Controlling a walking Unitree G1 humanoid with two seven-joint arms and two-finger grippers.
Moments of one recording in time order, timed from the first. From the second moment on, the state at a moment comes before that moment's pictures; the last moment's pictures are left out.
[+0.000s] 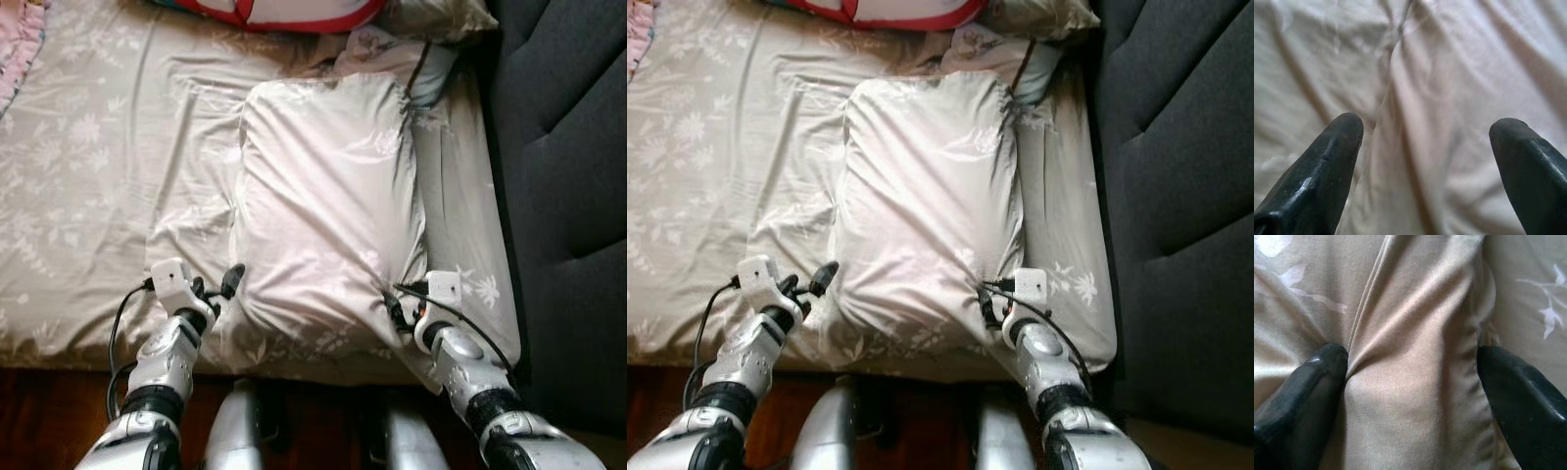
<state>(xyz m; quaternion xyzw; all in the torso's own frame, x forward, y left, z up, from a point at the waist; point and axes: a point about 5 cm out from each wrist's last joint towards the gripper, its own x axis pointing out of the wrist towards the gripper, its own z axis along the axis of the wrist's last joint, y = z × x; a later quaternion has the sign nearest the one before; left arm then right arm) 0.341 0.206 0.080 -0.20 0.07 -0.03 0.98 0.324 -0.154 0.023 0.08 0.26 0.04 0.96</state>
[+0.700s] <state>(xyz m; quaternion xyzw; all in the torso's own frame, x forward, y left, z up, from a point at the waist) 0.341 0.205 0.144 -0.19 -0.02 -0.06 0.98 0.315 -0.152 0.012 0.09 0.28 0.01 0.96</state>
